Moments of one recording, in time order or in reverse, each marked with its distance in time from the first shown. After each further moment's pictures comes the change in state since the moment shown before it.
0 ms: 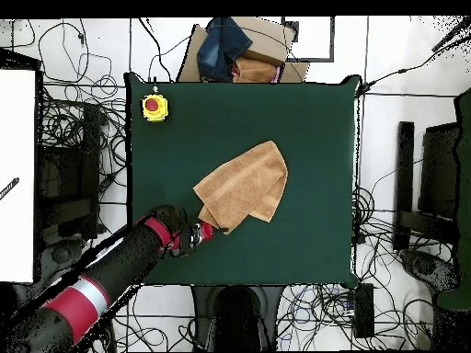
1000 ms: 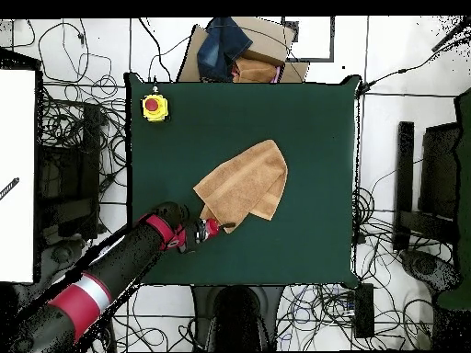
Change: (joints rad) arm 0.000 0.079 -0.072 -0.052 0.012 0.000 0.000
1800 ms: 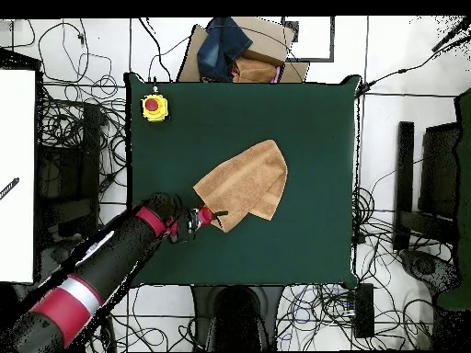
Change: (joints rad) arm -0.011 -0.097 -0.017 0.000 0.000 0.008 0.000
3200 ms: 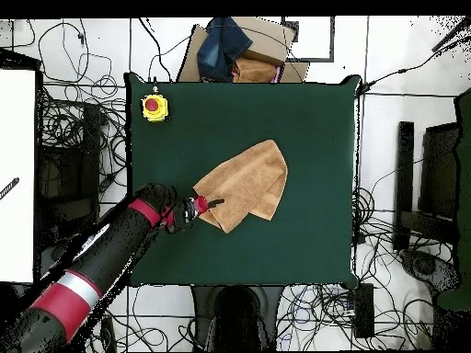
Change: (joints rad) arm -0.015 0.029 -0.039 -0.086 0.000 0.007 0.000
